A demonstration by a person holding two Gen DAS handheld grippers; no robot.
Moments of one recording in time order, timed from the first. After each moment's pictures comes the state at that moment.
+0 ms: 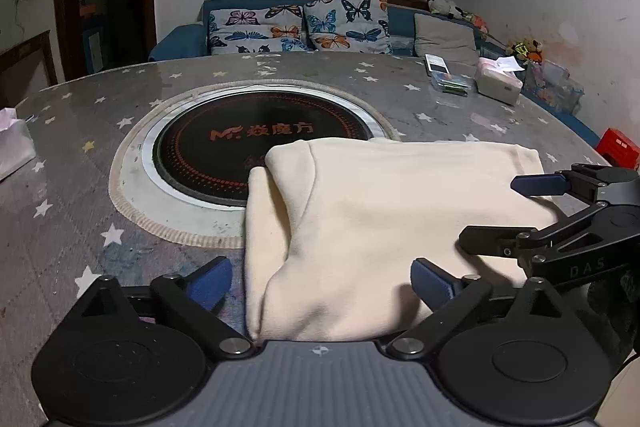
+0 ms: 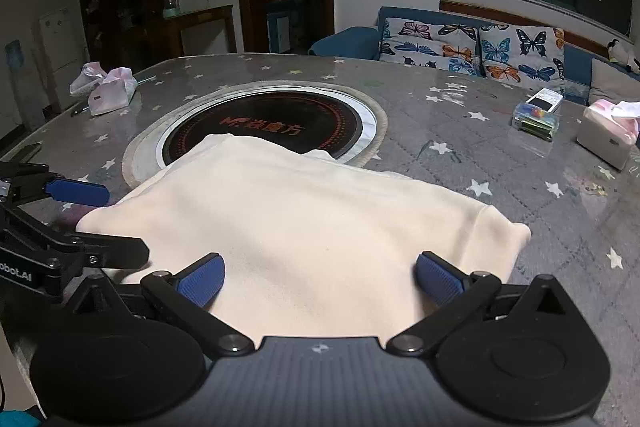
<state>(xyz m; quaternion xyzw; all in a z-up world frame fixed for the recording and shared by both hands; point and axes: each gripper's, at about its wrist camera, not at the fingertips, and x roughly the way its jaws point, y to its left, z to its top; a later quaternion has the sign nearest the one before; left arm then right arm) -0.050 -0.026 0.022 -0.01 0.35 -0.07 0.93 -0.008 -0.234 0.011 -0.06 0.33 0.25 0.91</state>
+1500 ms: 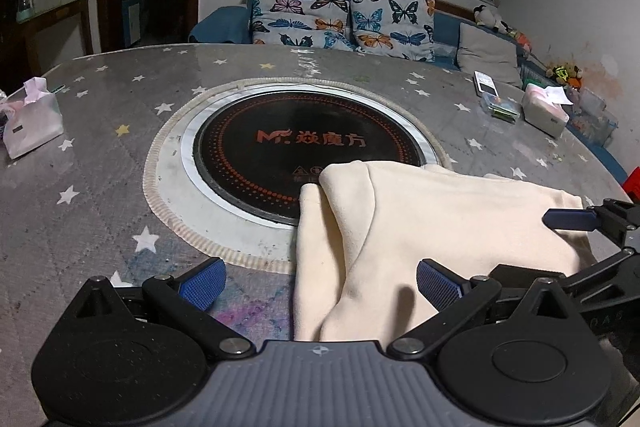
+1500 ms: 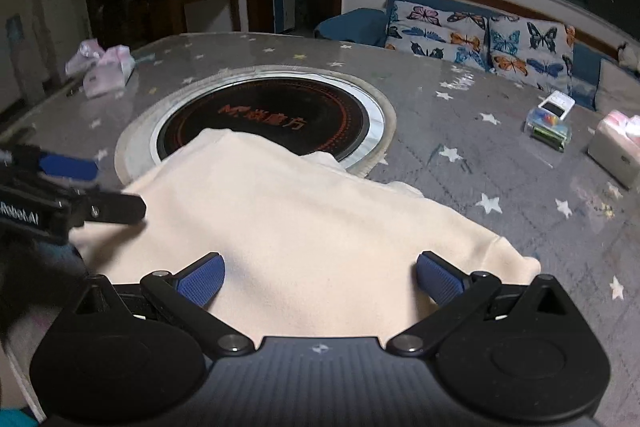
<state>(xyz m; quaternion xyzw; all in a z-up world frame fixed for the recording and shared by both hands) -0.025 -0.004 0.030 -0.06 0.36 -0.01 0.93 0.011 -0.216 0.018 -0.11 0.35 0.25 0.90</state>
